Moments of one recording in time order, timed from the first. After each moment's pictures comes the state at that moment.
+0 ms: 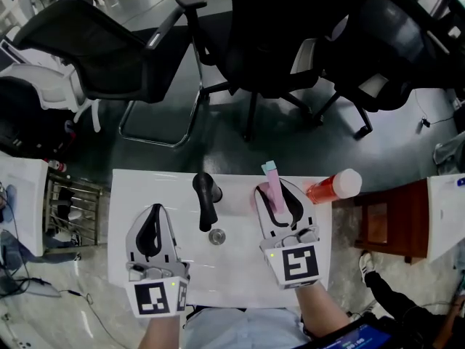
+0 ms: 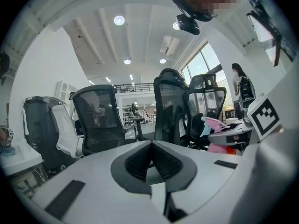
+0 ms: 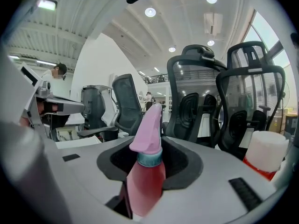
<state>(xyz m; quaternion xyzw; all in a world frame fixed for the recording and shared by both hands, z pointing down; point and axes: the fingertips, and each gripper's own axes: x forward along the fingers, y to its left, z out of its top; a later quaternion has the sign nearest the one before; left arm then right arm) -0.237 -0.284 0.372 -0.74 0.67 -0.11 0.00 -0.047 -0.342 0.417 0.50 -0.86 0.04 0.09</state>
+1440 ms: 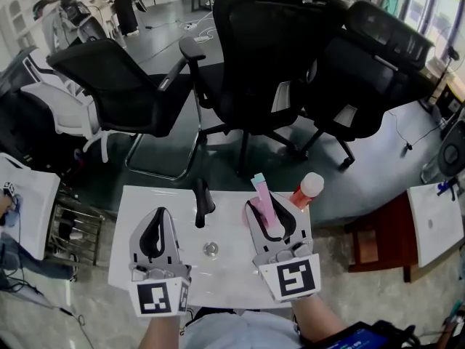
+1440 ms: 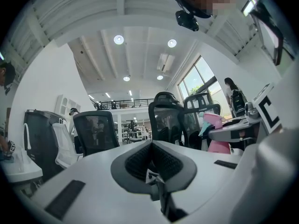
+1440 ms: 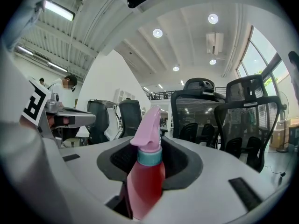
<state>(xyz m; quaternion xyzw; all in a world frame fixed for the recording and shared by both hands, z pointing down) -0.194 -0.227 0.275 -0.74 0.66 -0.05 0.08 -0.025 -0.265 0.293 0.48 -0.87 -0.04 0.01</state>
